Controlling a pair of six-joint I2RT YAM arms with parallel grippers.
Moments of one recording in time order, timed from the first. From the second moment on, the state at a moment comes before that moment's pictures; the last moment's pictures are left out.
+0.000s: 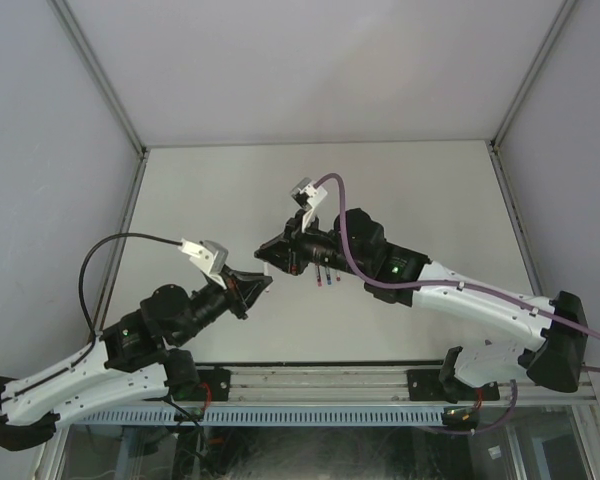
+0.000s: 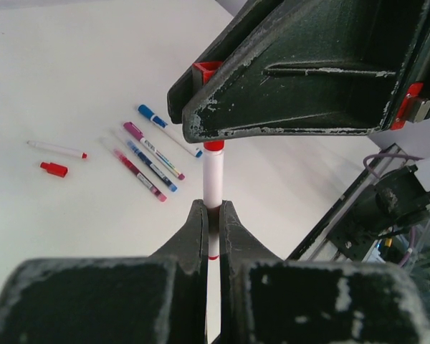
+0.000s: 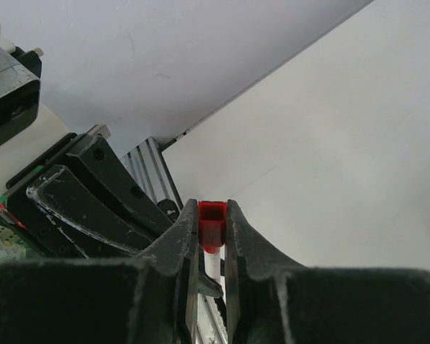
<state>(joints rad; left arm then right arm) -1.12 0.48 0.65 -0.26 -0.34 -0.39 1.06 1.31 1.16 0.02 -0.14 0.43</state>
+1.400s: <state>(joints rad) -1.15 0.47 0.66 -0.42 -0.11 -0.37 1.27 1.14 0.72 0.41 0.17 0.49</state>
